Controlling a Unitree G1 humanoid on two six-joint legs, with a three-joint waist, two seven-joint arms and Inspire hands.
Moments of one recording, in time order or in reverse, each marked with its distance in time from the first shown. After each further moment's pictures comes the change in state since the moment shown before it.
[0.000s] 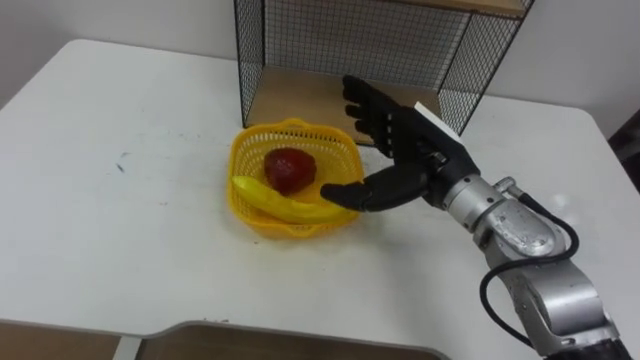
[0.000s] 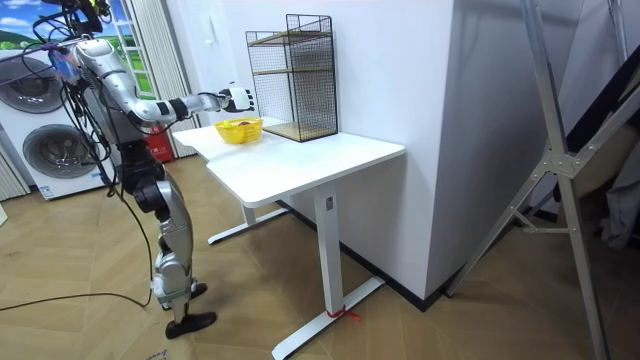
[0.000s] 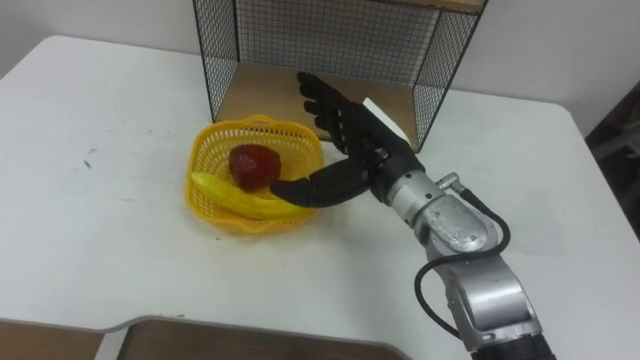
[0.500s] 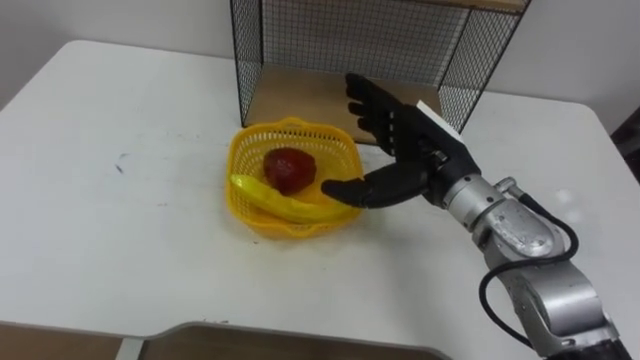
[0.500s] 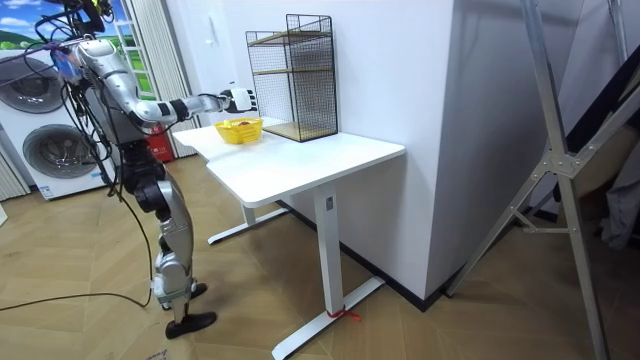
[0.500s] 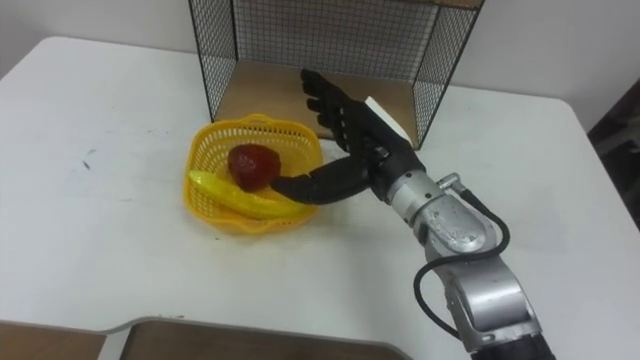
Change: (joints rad) left arm 0.023 0.001 0.074 0.029 -0.139 -0.011 0.027; right arm 0.019 -0.003 -0.004 -0.009 0.016 -0.001 -0.055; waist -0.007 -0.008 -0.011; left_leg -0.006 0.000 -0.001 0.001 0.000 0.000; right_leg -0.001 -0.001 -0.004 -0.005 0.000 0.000
